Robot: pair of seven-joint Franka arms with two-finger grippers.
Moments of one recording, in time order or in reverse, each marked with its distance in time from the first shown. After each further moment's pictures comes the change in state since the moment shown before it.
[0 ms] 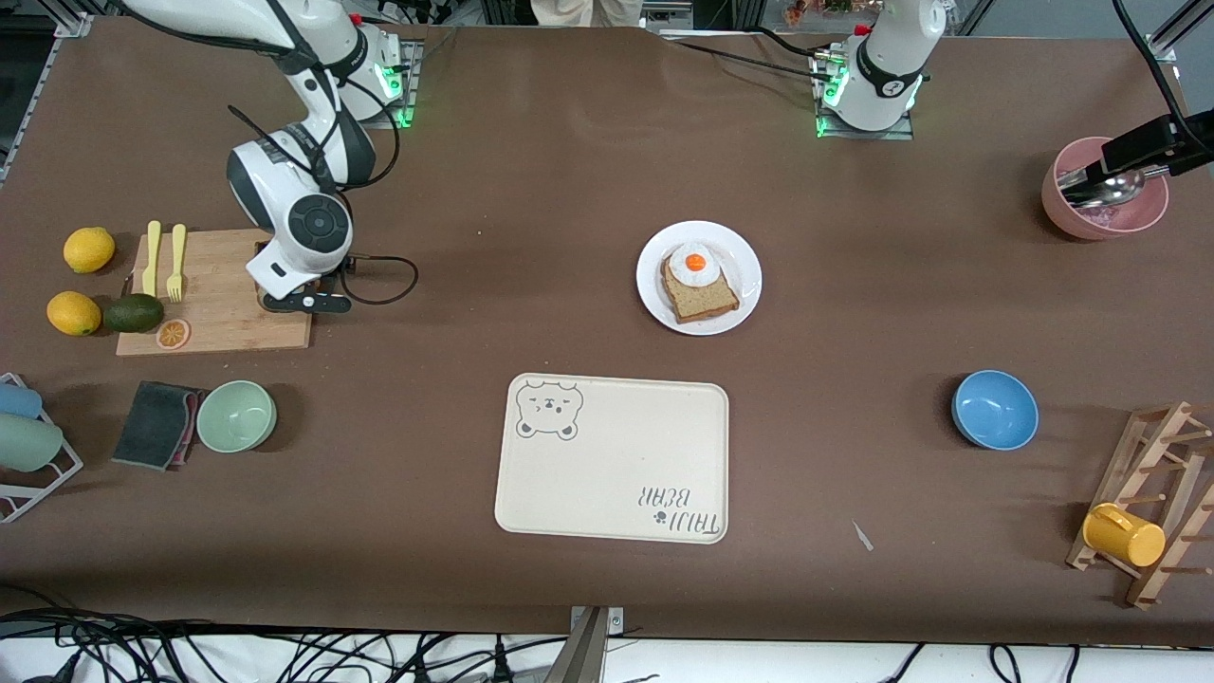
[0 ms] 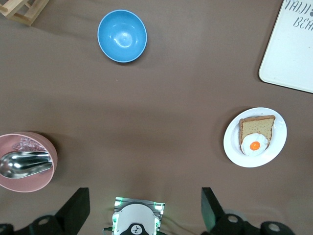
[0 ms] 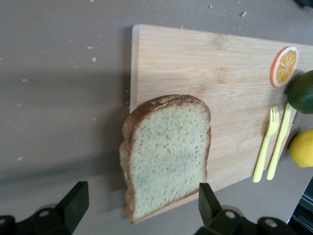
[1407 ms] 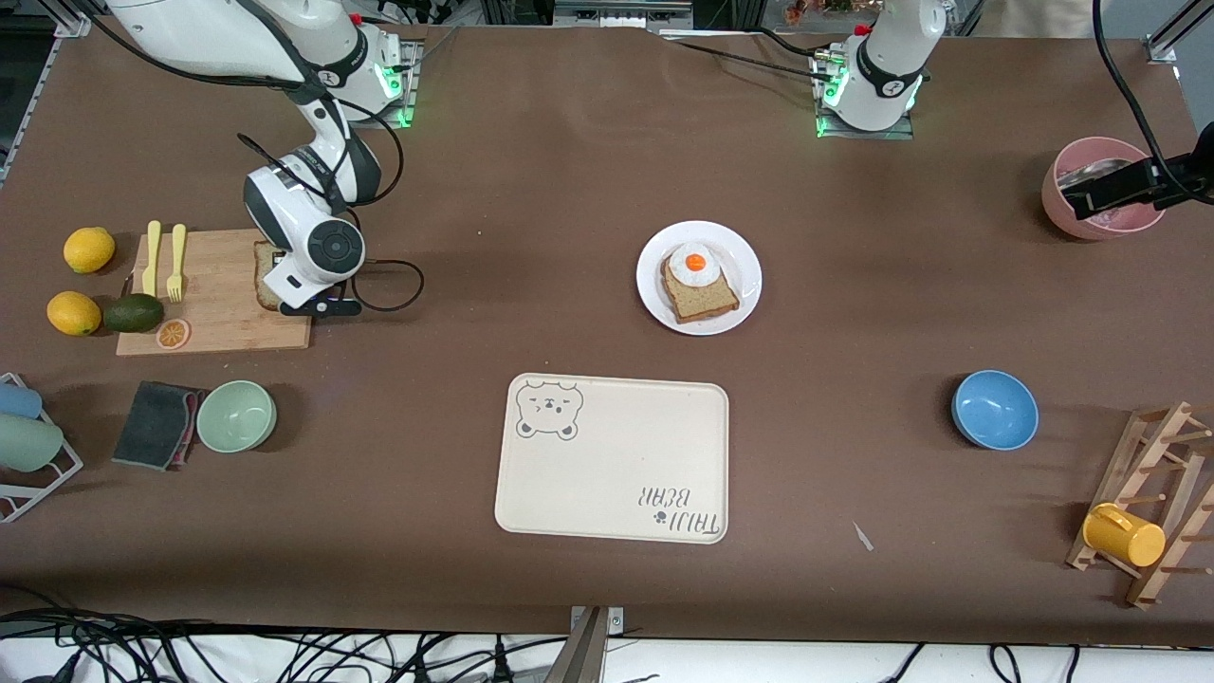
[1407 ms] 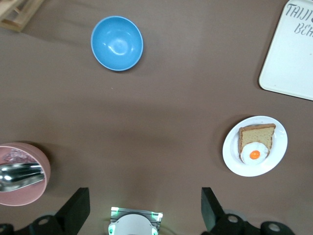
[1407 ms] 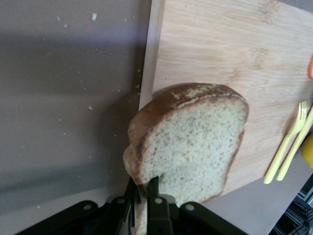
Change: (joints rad) left arm 0.000 0.053 -0.004 -0.022 -0.022 0.064 0.000; right arm -0.003 0.096 0.003 0.008 -0.034 -0.026 0.000
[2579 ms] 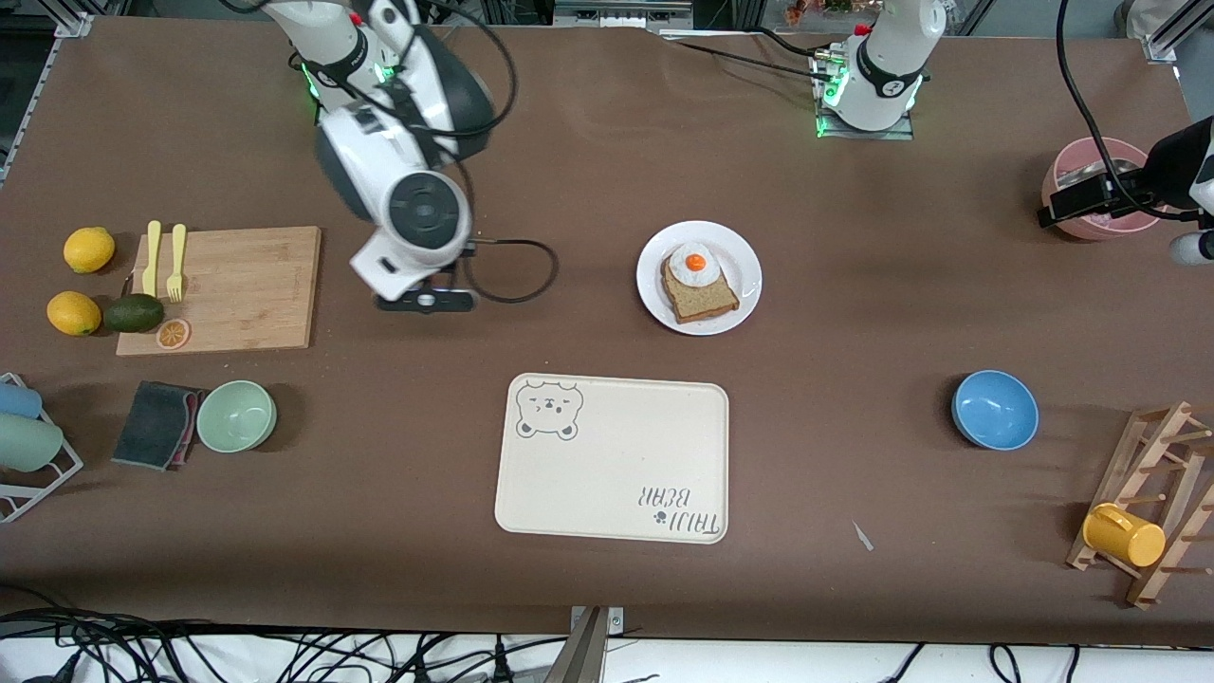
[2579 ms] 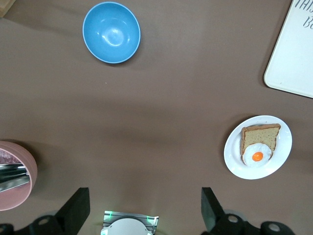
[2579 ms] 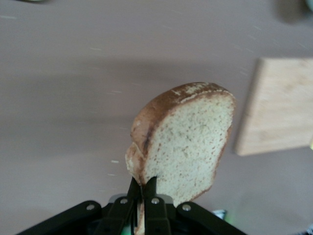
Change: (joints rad) left arm 0.008 -0.079 0.001 -0.195 -0.010 0.123 0.000; right arm 0.289 0.106 0.177 0.755 0.446 -0.521 0.035
